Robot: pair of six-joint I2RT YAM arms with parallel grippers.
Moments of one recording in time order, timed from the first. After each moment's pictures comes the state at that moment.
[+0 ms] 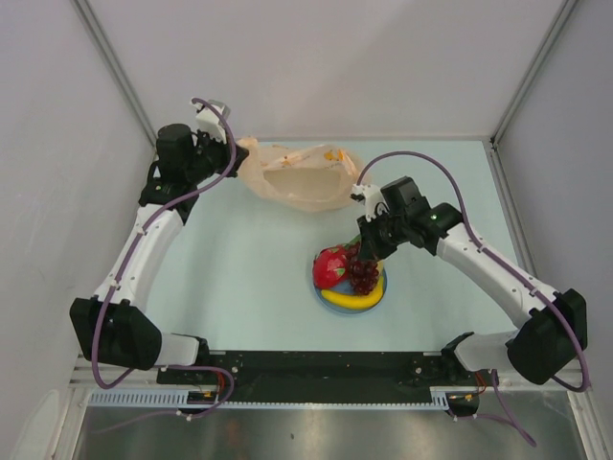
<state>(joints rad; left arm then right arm) -0.15 1.35 1.30 -0.20 0.39 -0.01 0.57 1.32 1.16 -0.76 -0.36 0.03</state>
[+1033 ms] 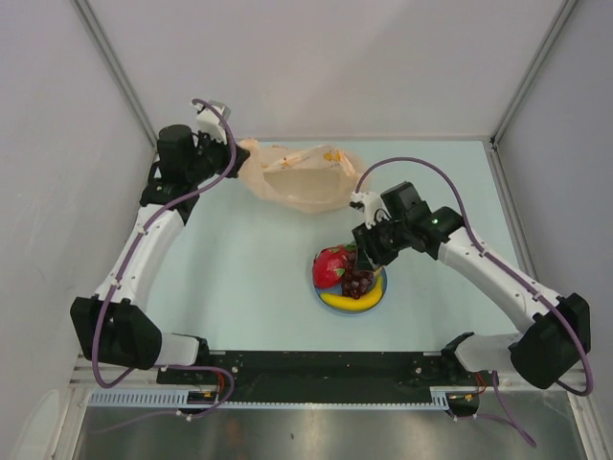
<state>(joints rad) -0.15 1.35 1.29 -0.19 0.40 -0.03 0.60 1.30 1.13 -0.78 -0.40 0.02</state>
